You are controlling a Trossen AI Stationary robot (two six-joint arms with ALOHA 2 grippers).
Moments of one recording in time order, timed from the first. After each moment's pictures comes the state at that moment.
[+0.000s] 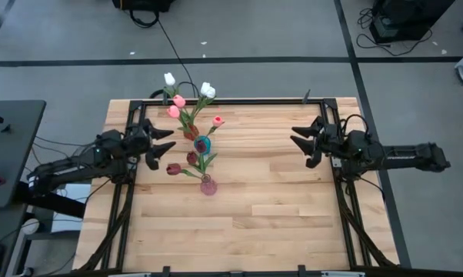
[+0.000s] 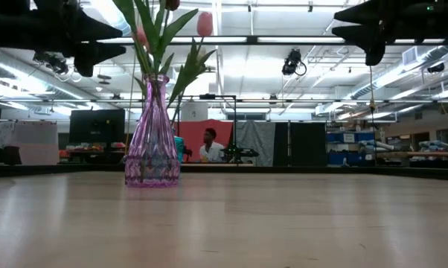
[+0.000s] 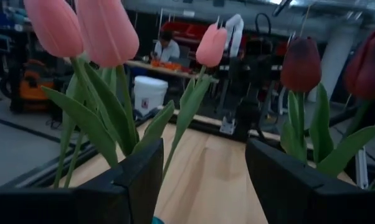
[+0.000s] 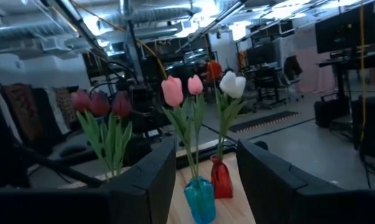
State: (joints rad) left arm 0.29 0.23 0.25 0.04 0.01 -0.19; right arm -0.08 0.45 0.26 0.36 0.24 0.18
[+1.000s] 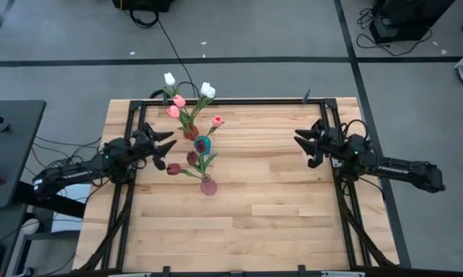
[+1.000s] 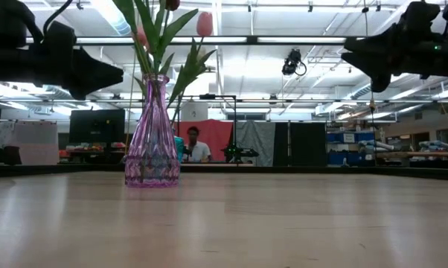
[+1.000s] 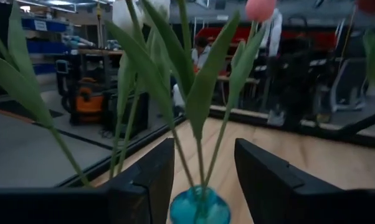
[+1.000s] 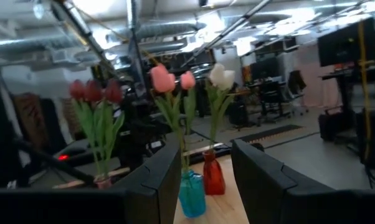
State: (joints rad) left arm 0.29 0.10 0.01 0.19 -0.15 -0.06; right arm -0.33 0.25 0.01 0.49 -0.01 0.22
